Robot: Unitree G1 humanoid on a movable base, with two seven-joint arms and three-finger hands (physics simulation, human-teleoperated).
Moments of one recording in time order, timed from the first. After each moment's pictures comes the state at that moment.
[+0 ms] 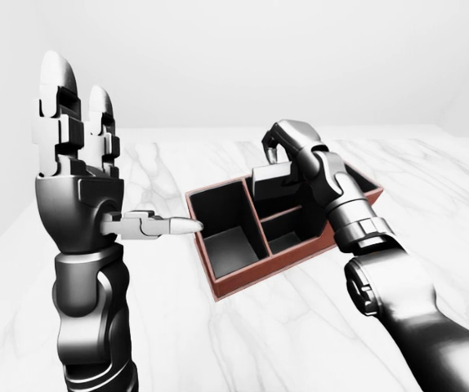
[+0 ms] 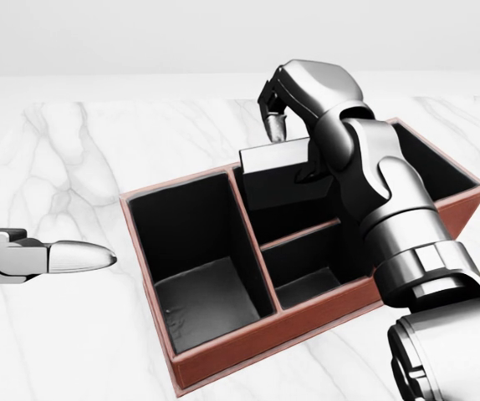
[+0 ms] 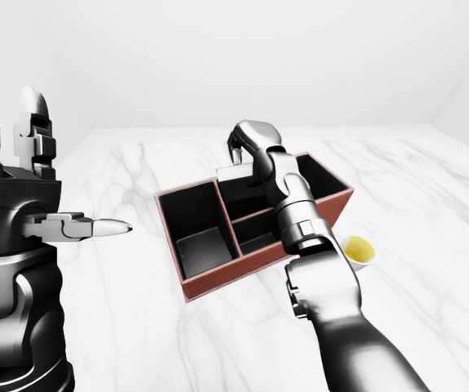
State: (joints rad) left arm -0.23 0.12 0.17 -0.67 -0.14 0.09 -0.04; right arm -1.14 -0.22 0.05 0.94 -0.98 -0.09 0.11
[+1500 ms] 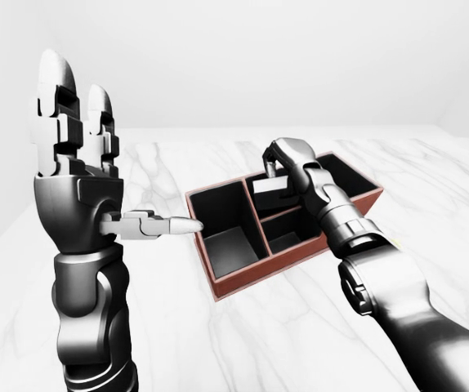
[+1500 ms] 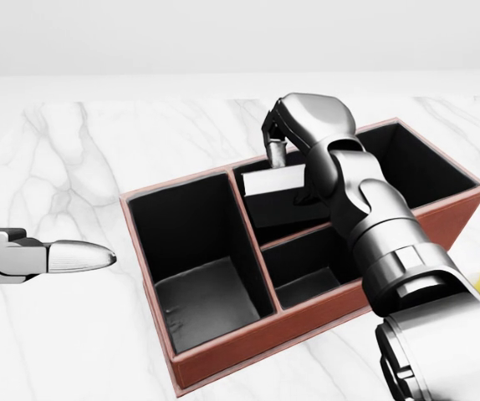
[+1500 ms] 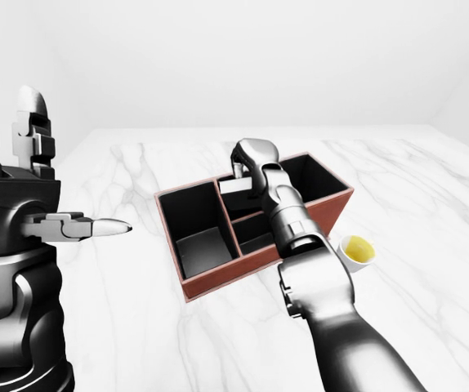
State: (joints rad) left arm -0.23 0.12 0.17 -0.68 -0.14 0.09 -0.04; right arm -1.17 -0.18 0.09 1.19 -1.03 -0.09 -0.09
